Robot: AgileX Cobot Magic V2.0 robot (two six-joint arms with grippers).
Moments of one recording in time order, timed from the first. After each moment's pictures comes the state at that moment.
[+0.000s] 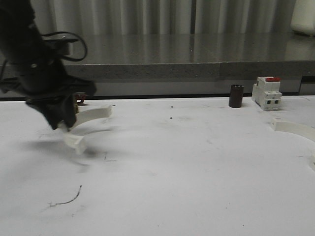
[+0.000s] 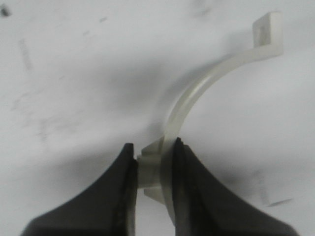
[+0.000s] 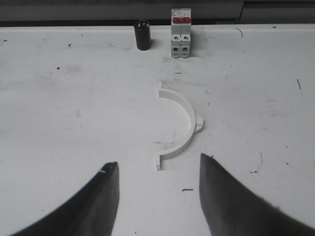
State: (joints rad) left arm -0.36 1.90 -1.33 -0.05 0.68 -0.10; right arm 0.03 0.62 -0.64 0.08 0.67 0.02
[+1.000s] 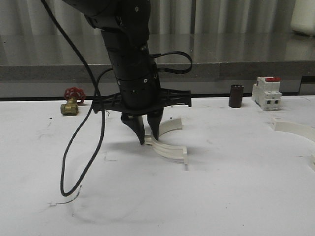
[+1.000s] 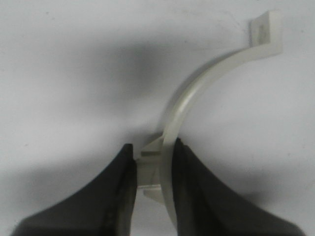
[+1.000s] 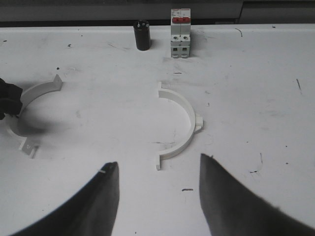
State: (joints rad) left arm -0.64 2.17 -1.67 0.04 0.80 -0.58; right arm 0.03 0.62 -0.64 0.08 0.67 0.03
